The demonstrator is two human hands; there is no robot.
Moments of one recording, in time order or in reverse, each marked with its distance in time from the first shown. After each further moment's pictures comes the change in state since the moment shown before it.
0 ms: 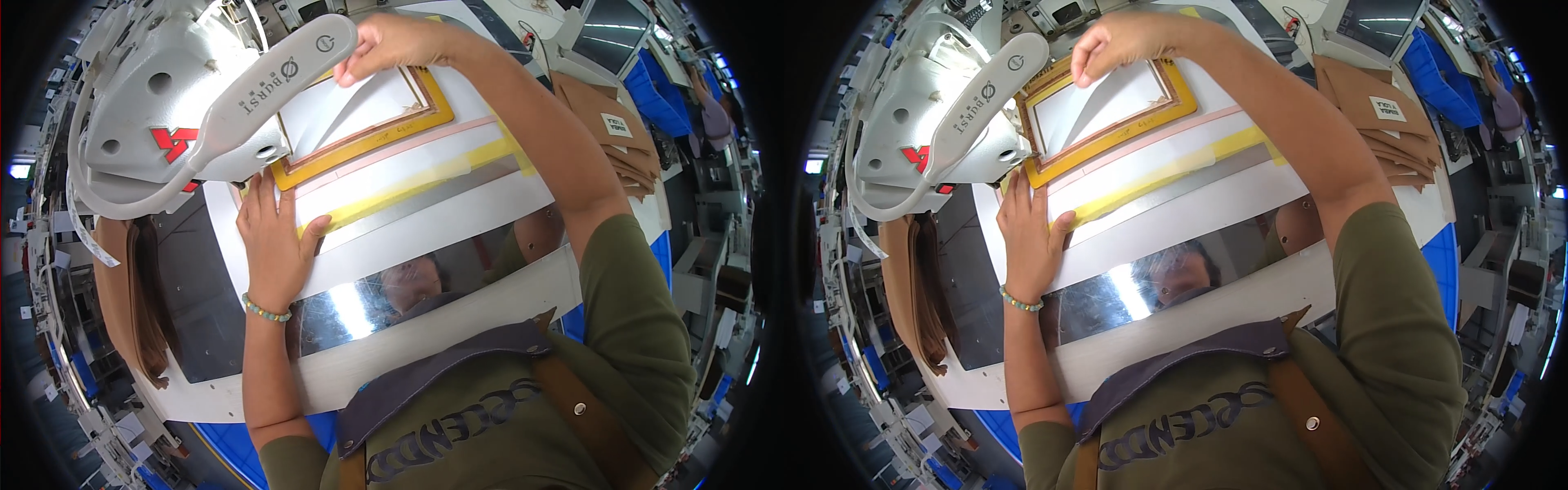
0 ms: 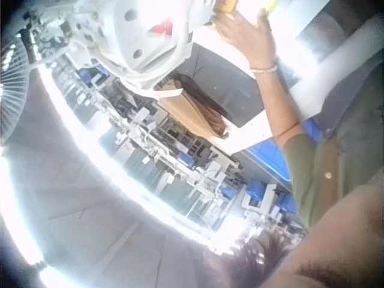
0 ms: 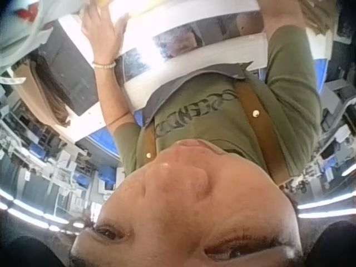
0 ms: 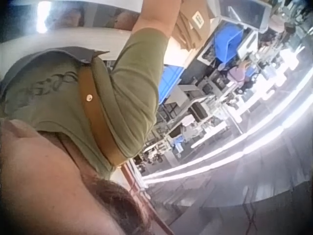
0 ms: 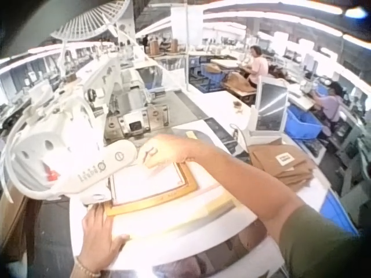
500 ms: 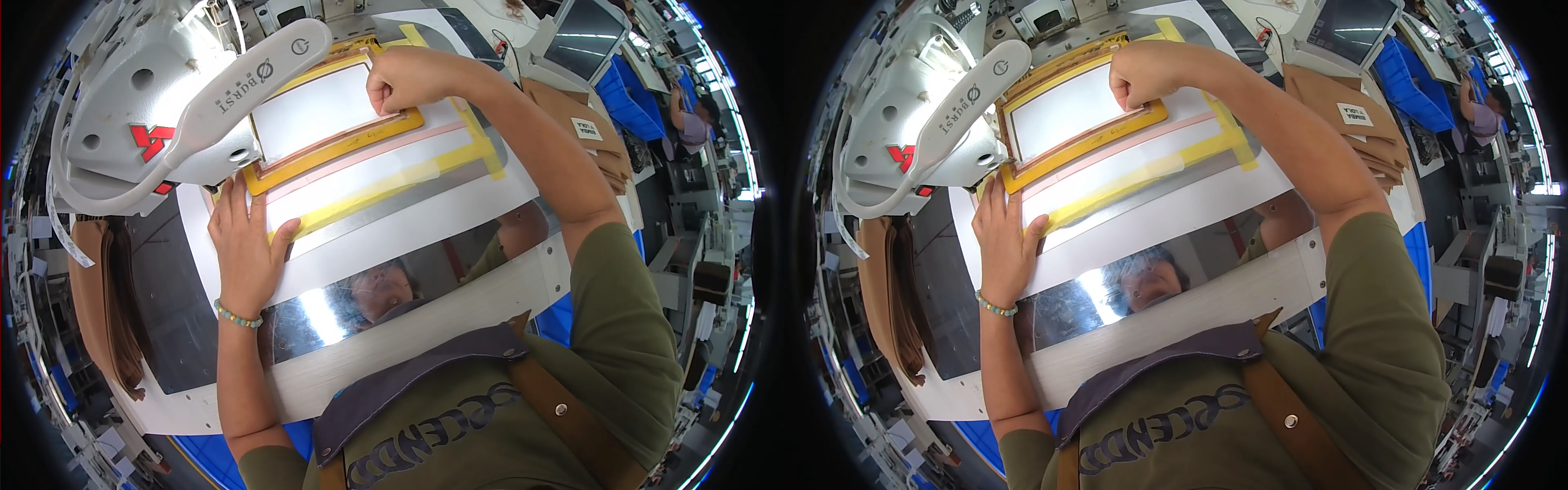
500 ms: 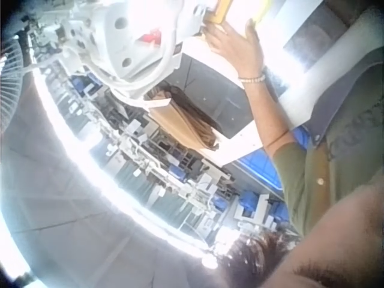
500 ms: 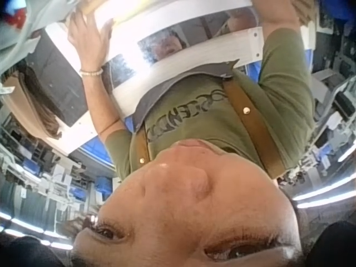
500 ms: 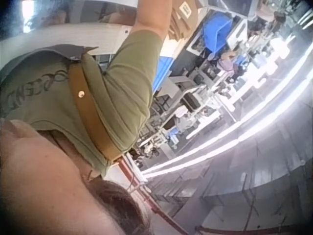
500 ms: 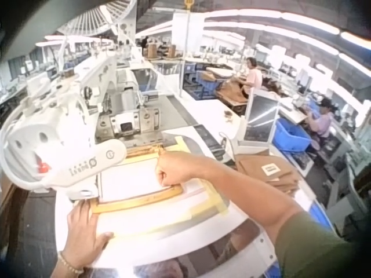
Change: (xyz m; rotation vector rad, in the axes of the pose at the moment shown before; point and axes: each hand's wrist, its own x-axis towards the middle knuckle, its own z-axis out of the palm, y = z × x) left_hand 0.000 0.000 0.001 0.004 0.005 -0.010; right_hand -0.049 -0.003 -0.002 -0.708 -0.107 0.213
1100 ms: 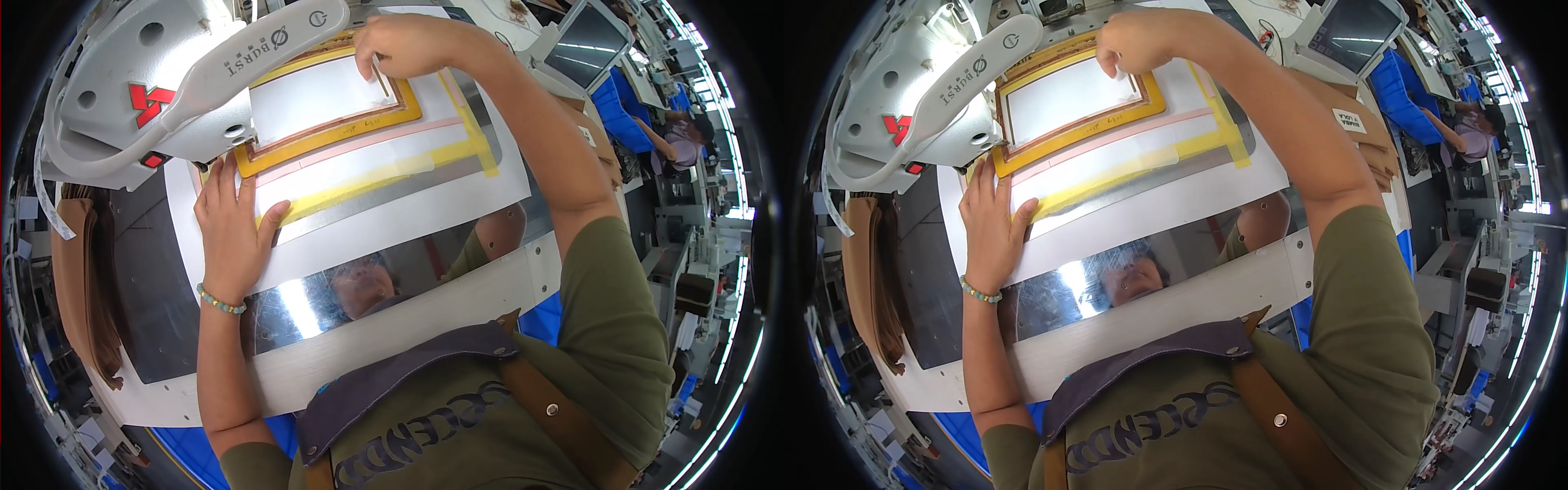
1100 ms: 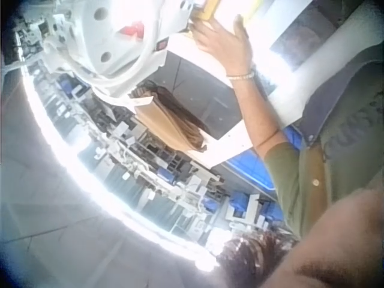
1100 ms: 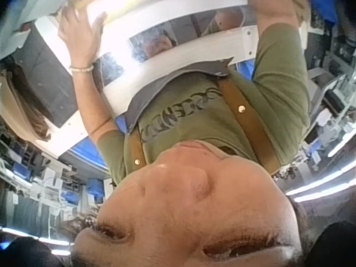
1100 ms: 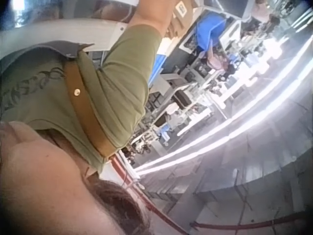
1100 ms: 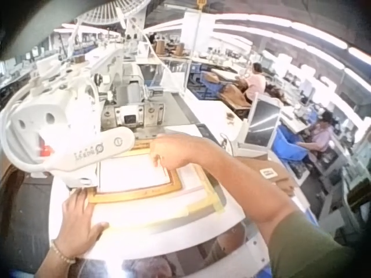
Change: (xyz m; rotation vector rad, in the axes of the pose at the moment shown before) left_hand -0.001 0.001 0.001 0.033 -0.037 -0.029; right_hand 0.013 -0.011 -0.020 -0.288 0.025 -0.035
